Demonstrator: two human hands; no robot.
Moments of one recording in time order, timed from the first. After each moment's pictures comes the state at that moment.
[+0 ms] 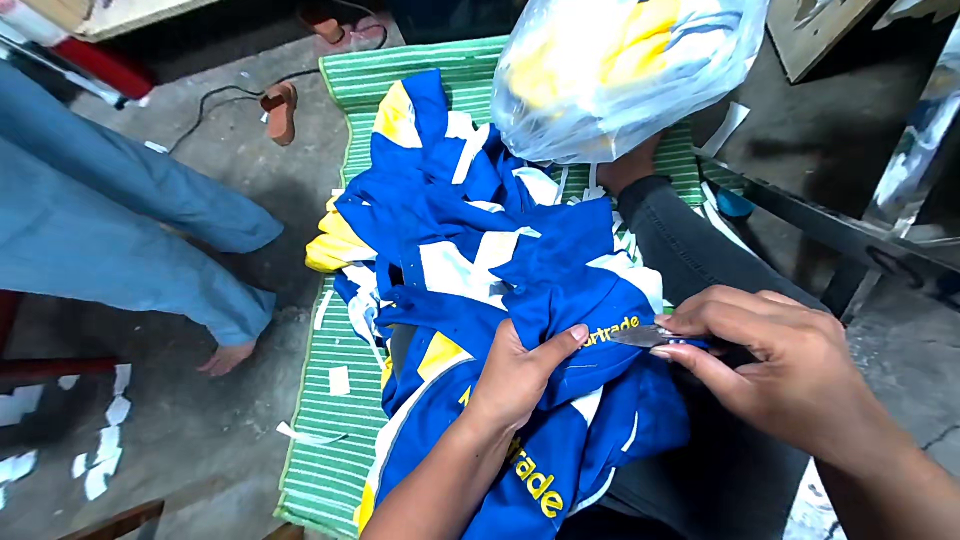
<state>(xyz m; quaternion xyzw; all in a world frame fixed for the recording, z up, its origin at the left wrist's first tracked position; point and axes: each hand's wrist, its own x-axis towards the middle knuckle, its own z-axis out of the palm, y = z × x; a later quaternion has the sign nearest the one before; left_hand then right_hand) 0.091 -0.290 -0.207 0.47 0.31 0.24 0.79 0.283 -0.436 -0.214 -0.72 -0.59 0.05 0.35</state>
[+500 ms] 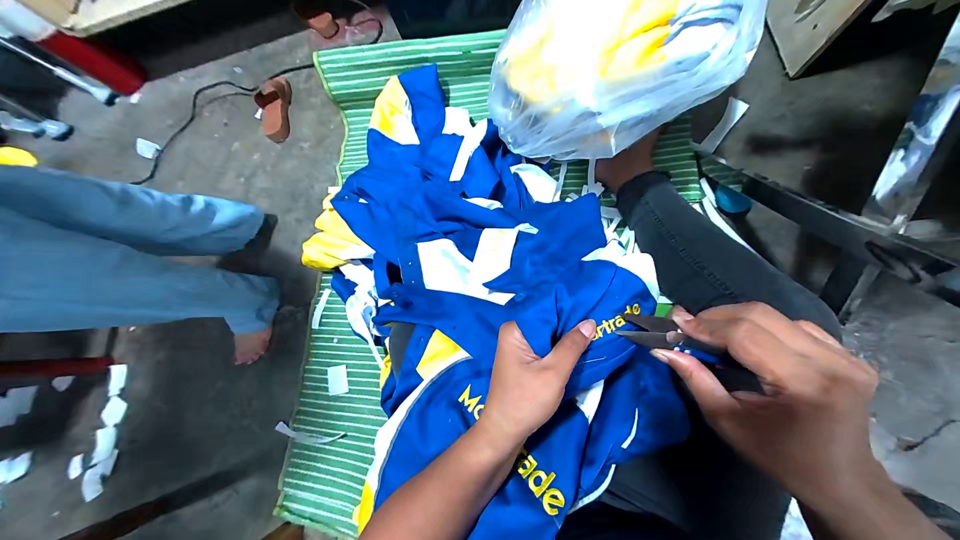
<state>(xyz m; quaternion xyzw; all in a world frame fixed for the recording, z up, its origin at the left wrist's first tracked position) 0.096 -0.302 -0.210 0.54 0.31 0.30 0.72 0.250 -0.446 -0.215 -0.78 -0.53 -0.06 0.34</state>
